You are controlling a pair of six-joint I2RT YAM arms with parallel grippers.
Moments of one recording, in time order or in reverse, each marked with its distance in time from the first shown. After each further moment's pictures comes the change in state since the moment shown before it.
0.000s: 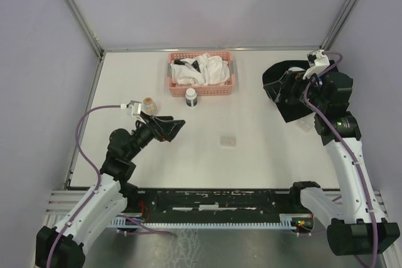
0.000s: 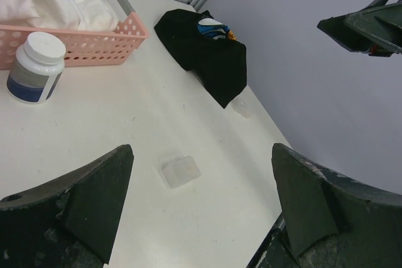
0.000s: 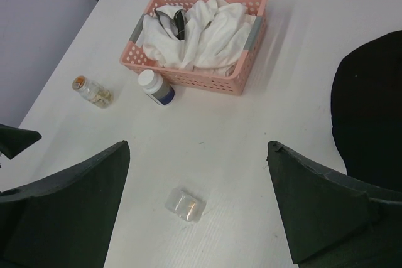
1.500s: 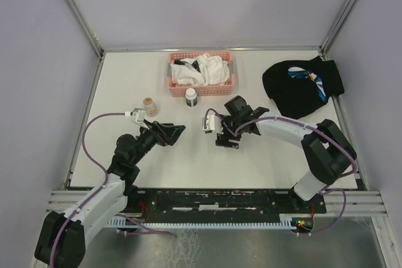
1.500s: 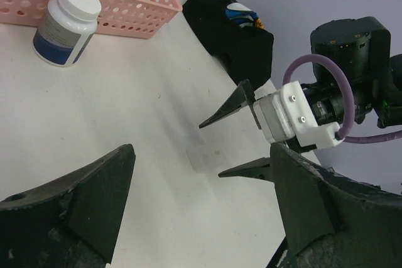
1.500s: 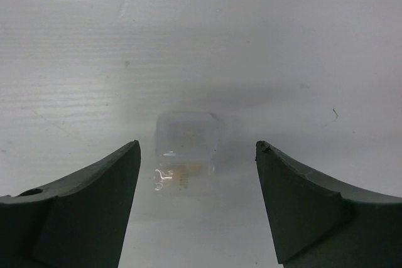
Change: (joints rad) left arm 0.000 0.116 -0.161 0.216 -0.045 -0.024; right arm 0.653 0.676 -0.090 -0.062 0.100 -1.117
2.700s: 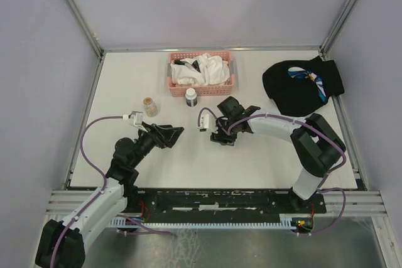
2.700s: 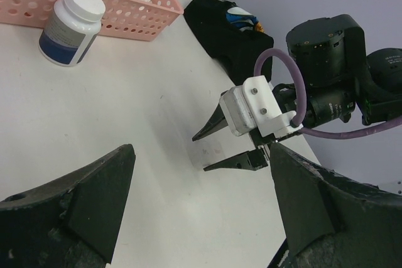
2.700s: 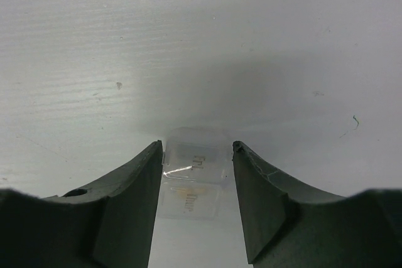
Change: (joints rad) left arm 0.000 -0.097 -0.034 -0.044 -0.021 0.000; right arm 0.039 0.103 0.072 -0.003 0.066 0.118
